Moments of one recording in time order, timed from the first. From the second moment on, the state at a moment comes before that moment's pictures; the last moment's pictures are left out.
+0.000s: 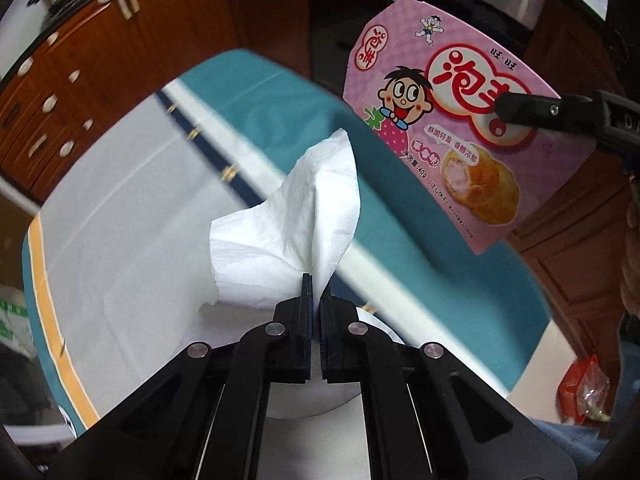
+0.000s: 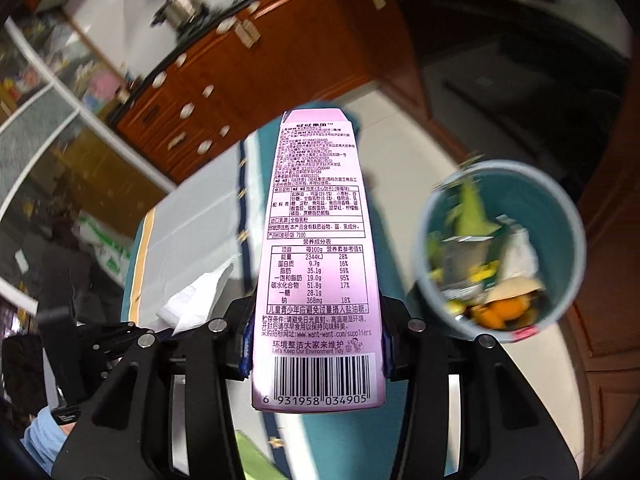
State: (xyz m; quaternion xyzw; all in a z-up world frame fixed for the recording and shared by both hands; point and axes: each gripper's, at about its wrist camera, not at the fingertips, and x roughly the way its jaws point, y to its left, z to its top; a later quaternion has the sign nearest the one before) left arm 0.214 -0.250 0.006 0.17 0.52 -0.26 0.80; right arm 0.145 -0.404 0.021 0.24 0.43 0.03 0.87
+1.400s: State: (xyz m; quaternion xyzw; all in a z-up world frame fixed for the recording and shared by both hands) left arm 0.306 -0.548 -0.120 0.18 0.62 -0.37 0.67; right arm 0.167 -0.577 -0.071 0.24 0.53 -0.07 0.81
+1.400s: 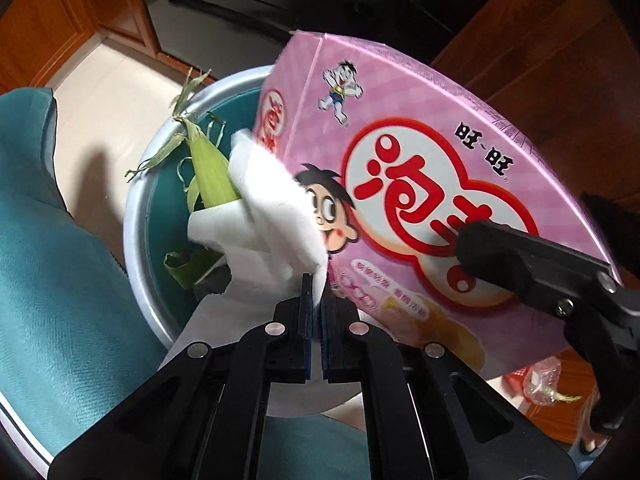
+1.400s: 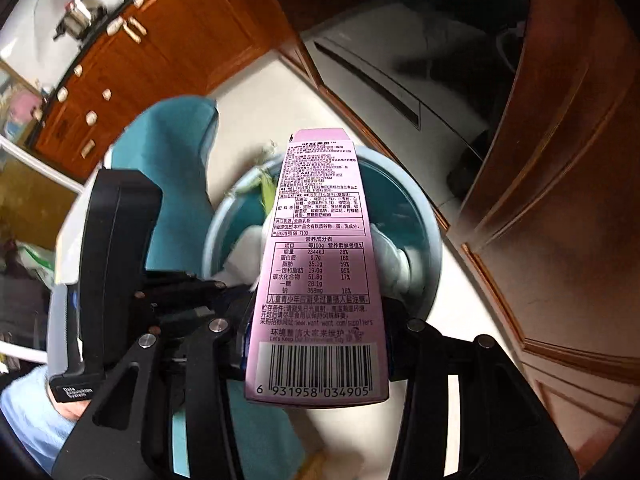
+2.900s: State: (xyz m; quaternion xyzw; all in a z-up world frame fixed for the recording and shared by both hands) left arm 0.361 -0.525 -0.141 0.14 0.63 -0.38 0.67; right arm 0.220 -0.583 -0.118 0.26 0.60 -0.08 0.75
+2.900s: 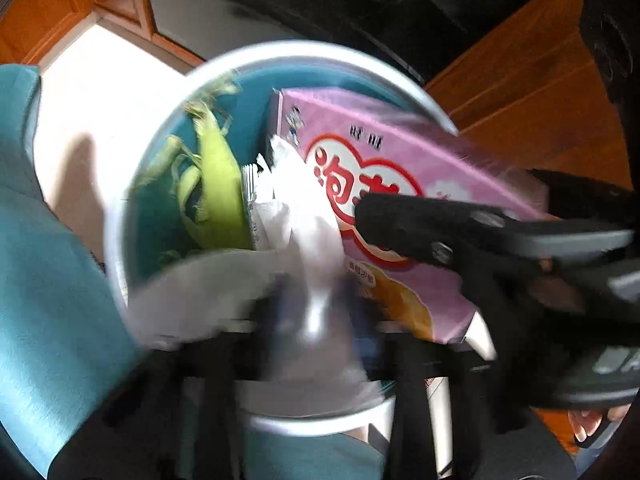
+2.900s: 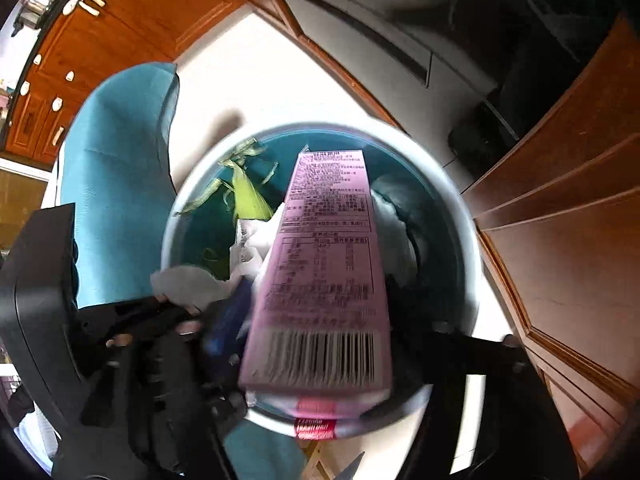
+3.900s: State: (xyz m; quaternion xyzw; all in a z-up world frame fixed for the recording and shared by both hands) left arm 0.257 -0.448 -0.002 0.21 0.45 -0.36 0.79; right arm 0.049 -0.519 0.045 0.26 0.47 -0.14 0.83
